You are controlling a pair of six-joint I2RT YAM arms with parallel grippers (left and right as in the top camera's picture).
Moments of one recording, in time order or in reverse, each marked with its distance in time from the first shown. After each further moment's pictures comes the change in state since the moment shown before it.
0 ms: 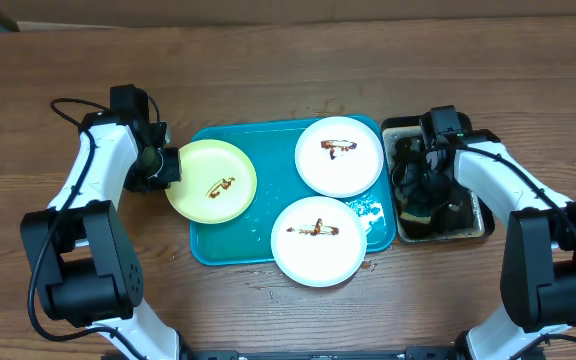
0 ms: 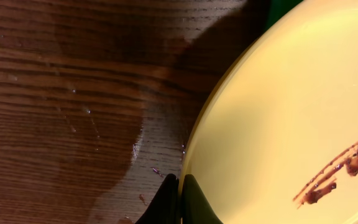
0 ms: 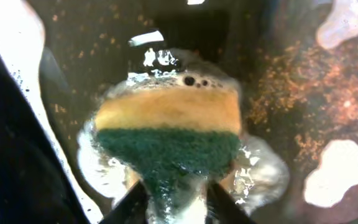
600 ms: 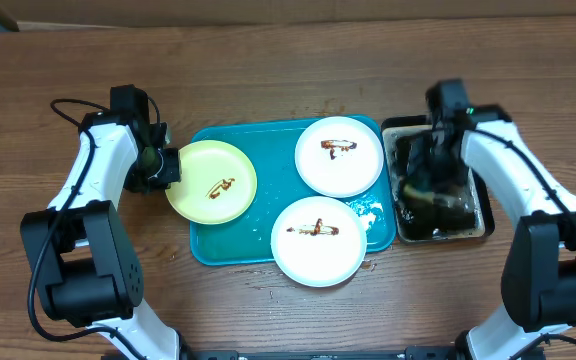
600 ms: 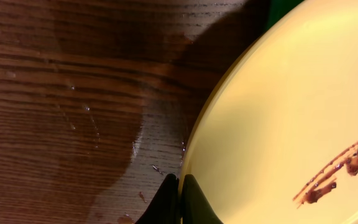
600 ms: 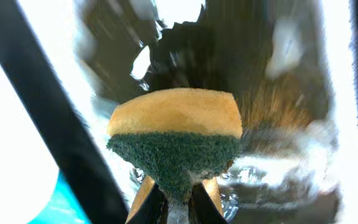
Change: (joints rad) left arm 0.000 0.000 0.000 -0.007 0.000 0.000; right arm -0.007 0.000 0.201 -0.129 0.034 0.059
